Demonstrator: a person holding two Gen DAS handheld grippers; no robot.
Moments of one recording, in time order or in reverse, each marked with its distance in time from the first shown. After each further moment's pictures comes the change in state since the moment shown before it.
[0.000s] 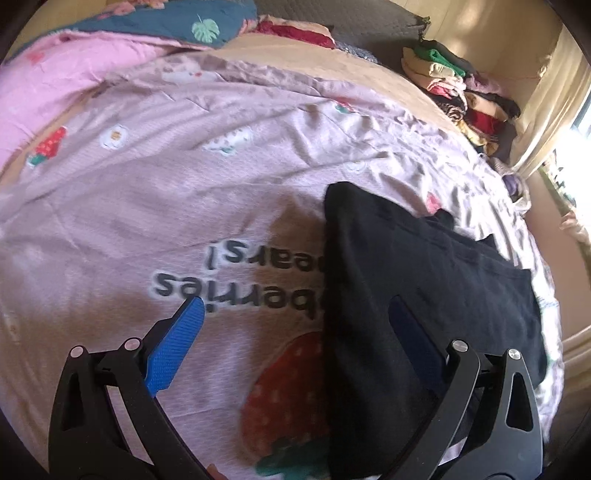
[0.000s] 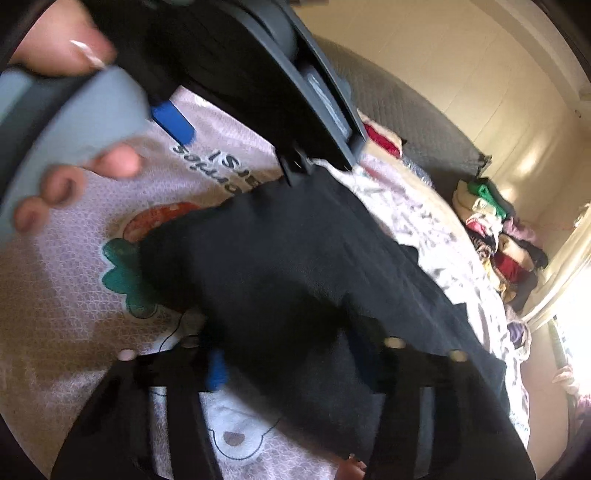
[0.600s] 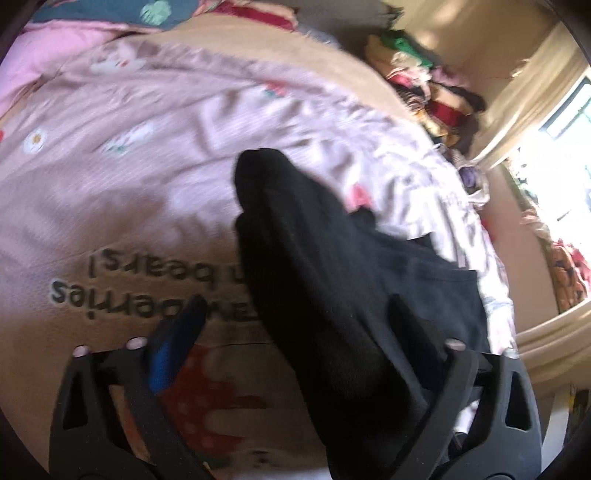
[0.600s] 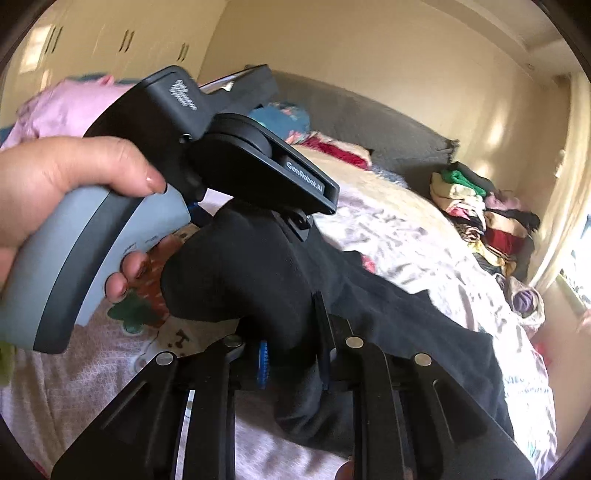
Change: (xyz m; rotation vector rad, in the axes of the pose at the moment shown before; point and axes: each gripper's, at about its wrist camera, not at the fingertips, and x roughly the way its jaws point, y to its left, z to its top) left arm 0.008 -0.066 0.014 0.007 0.061 -0.192; right arm -0.058 -0.073 -0.021 0.273 -0.138 -0.034
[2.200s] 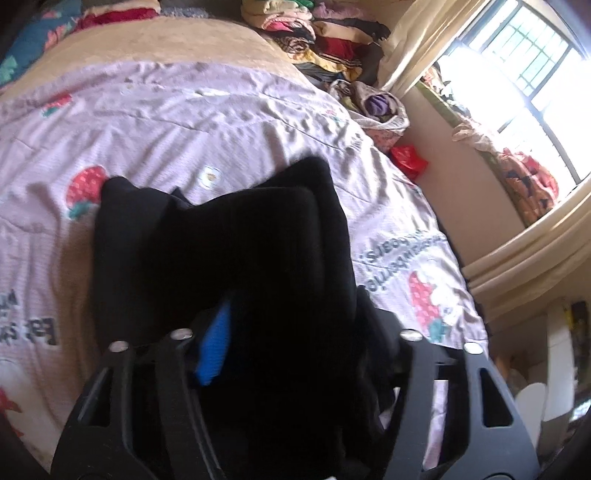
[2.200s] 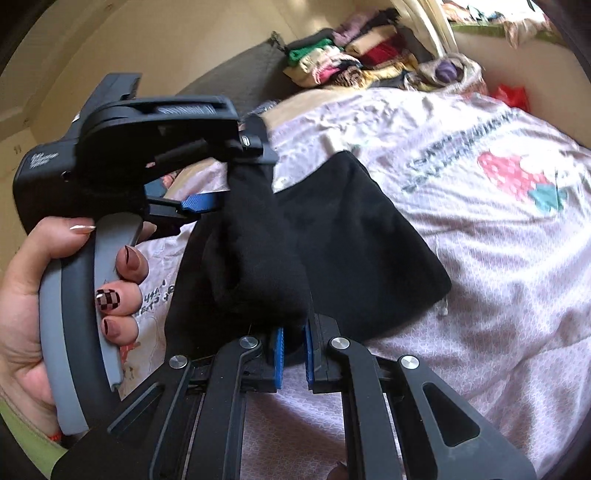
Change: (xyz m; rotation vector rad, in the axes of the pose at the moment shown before) left arm 0.089 -0.232 -0.035 0.280 0.147 -0.204; right arm -0.054 -0.176 -0.127 0.967 0.175 0.027
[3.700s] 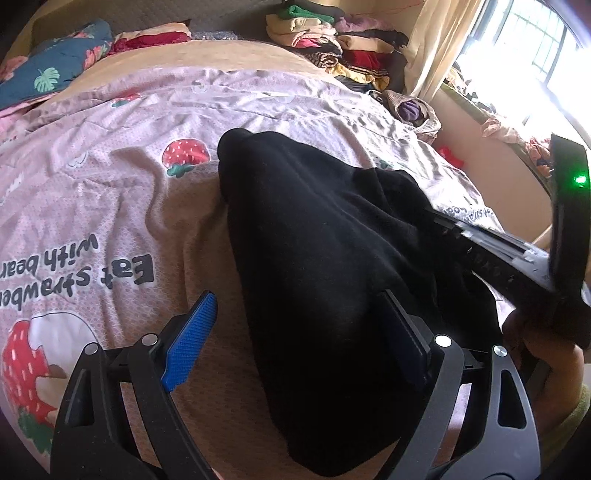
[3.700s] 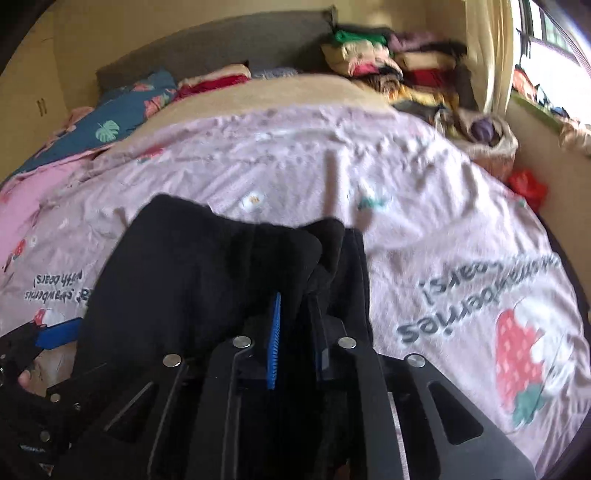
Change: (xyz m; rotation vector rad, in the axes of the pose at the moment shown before) left arm -0.031 0.056 -0.069 0.061 -0.096 0.192; right arm 0.073 0.027 0.100 -0.437 0.059 -0.193
